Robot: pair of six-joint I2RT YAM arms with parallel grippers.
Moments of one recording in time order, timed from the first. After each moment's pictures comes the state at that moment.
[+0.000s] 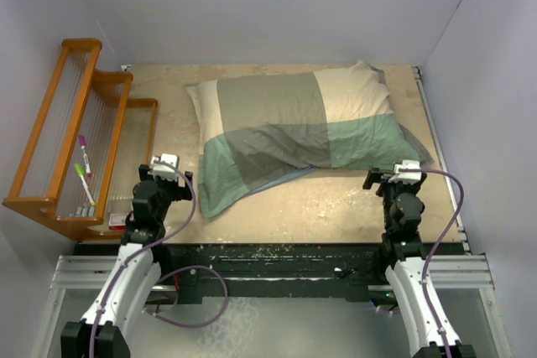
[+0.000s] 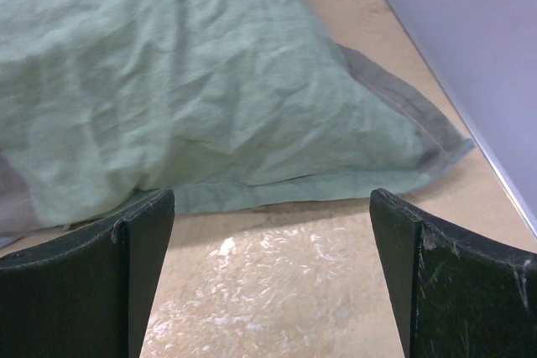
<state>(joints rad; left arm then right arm) -0.07 0.54 0.12 0.11 -0.02 0.11 0.04 0.31 0.03 0.21 0.21 -0.01</state>
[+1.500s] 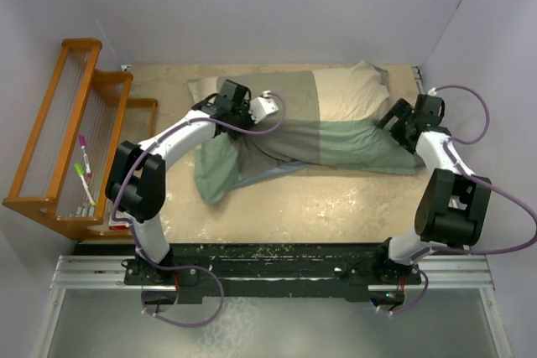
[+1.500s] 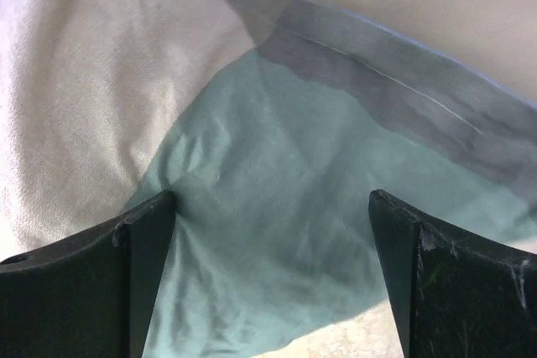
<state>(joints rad) -0.52 1.82 1.41 -0.51 0.02 0.61 -0.24 1.55 1.07 -0.33 0.00 0.50</state>
